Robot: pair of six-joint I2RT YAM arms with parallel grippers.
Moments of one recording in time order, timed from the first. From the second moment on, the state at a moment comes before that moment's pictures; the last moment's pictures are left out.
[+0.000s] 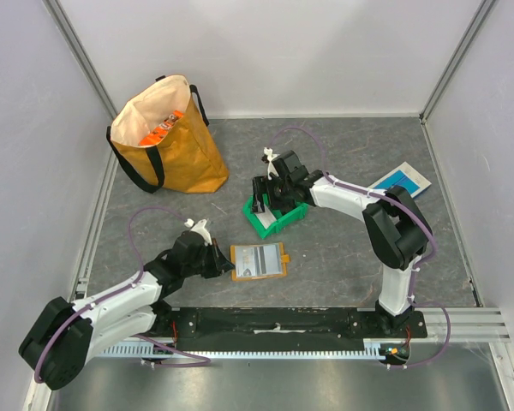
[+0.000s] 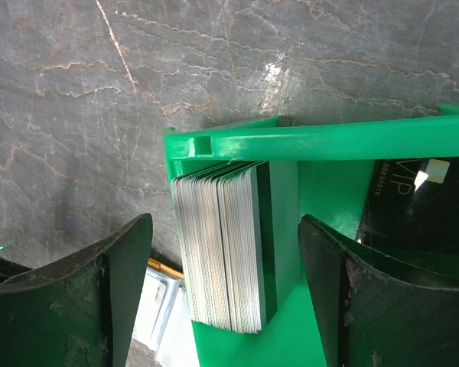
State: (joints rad) left arm -0.63 0.91 0.19 0.00 0.16 -0.79; right arm 0.65 1.90 1.30 -0.26 -0.24 0.39
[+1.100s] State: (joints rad) left arm -0.63 0.95 0.20 0.01 0.17 -0.79; right arm 0.61 1.90 1.30 -0.27 -0.38 0.40
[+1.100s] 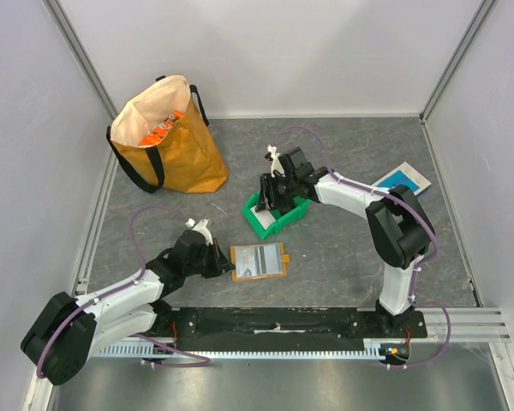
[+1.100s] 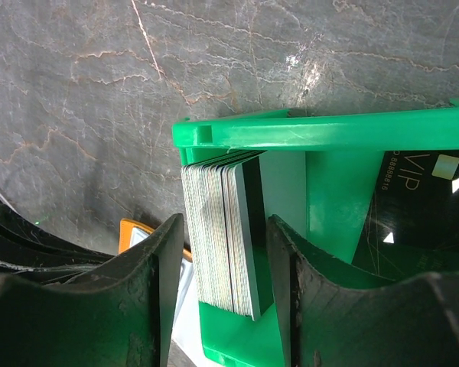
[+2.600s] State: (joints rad) left arm -0.63 0.98 0.21 0.03 0.18 -0.79; right arm 0.58 1.94 1.30 -0.28 -0.41 0.39
